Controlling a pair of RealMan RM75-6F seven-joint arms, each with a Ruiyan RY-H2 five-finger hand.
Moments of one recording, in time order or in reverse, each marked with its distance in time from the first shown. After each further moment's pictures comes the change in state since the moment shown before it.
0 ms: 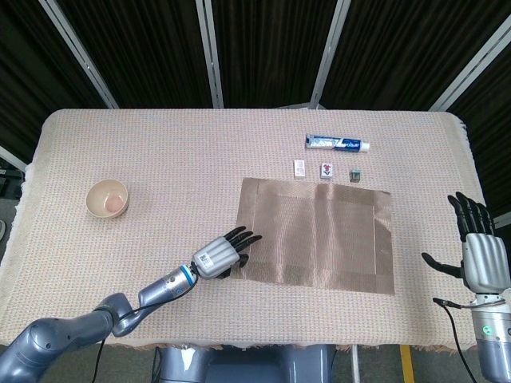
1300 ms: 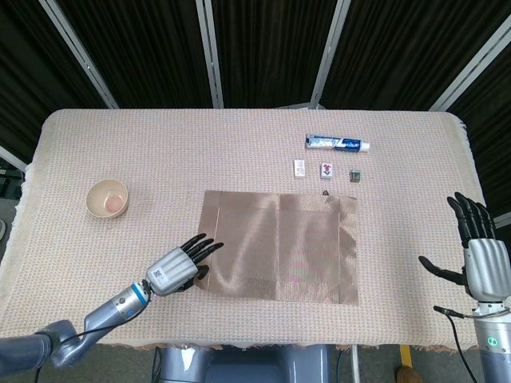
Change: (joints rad) left arm 0.170 0.373 0.112 -0.494 -0.001 0.153 0.260; right arm -0.038 0.043 0.002 -0.075 -0.104 0.067 0.035
